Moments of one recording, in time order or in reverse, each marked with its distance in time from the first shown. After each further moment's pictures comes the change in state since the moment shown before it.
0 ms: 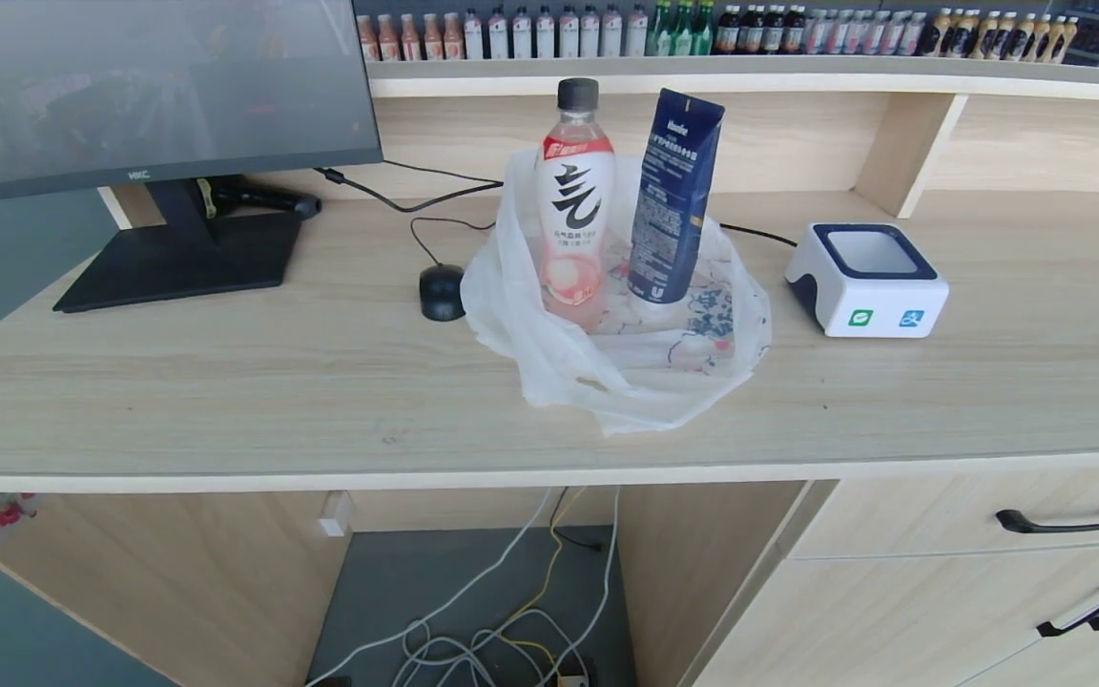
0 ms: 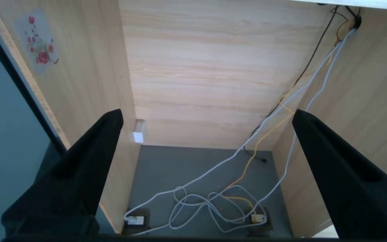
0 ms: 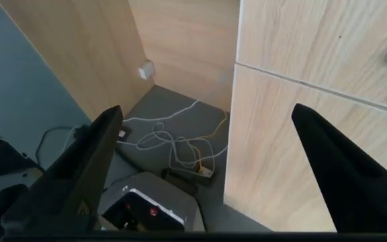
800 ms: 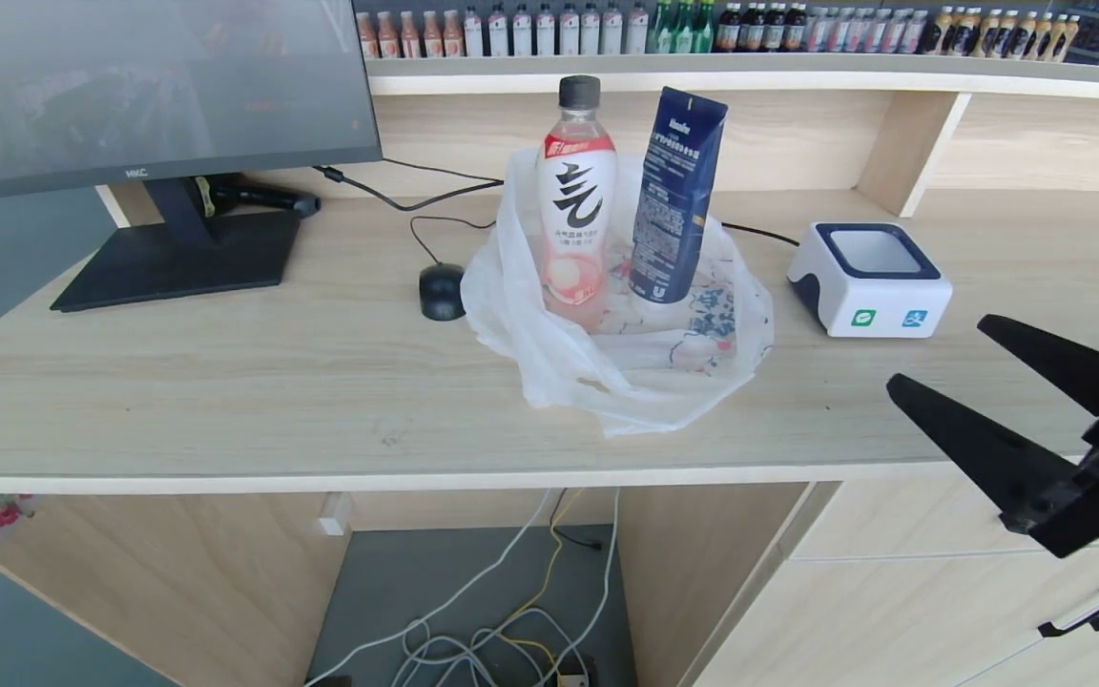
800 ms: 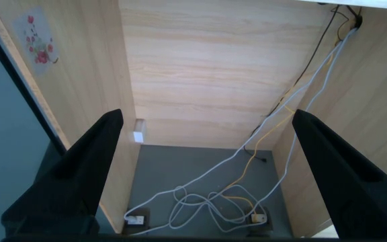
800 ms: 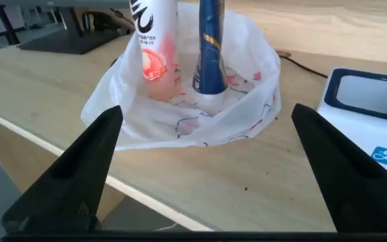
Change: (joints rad) left arm 0.000 0.000 0.000 0.000 0.000 0.000; right arm -0.005 0.995 -0.250 -1.061 -0.002 -0.045
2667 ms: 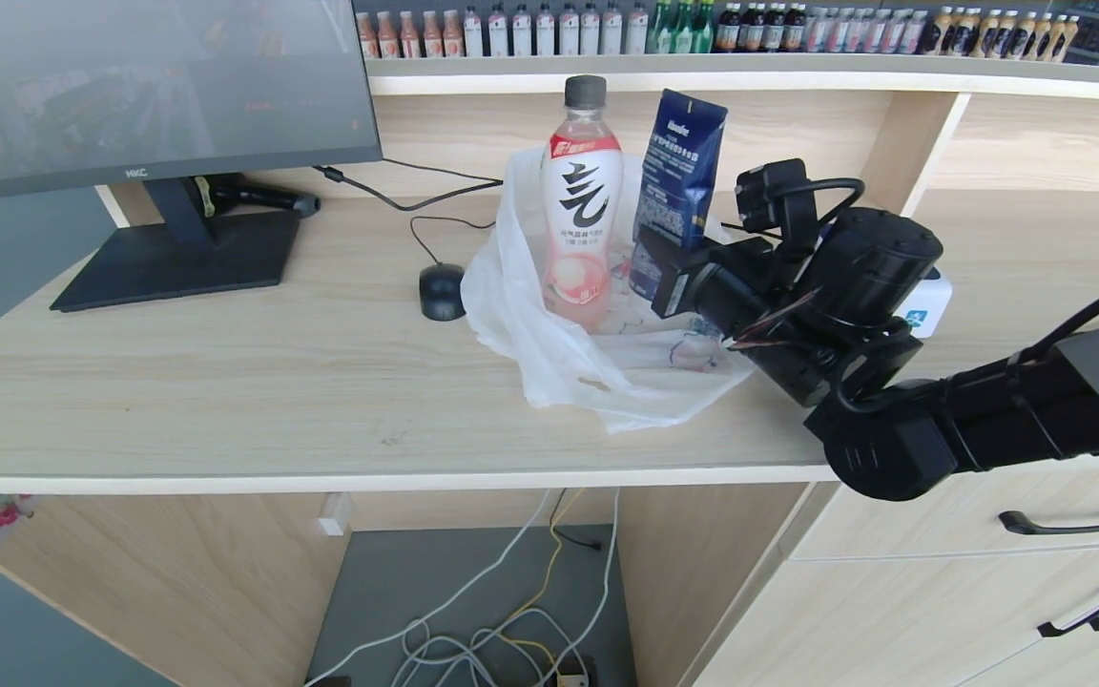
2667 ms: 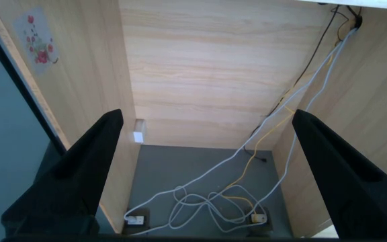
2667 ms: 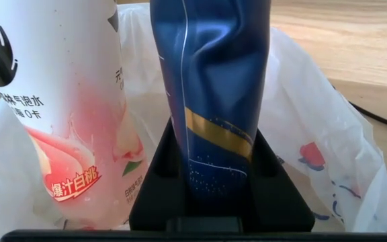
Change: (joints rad) left arm 0.000 0.000 0.000 0.000 0.000 0.000; right arm 0.001 0.883 -0.921 -0.007 -0.038 0.010
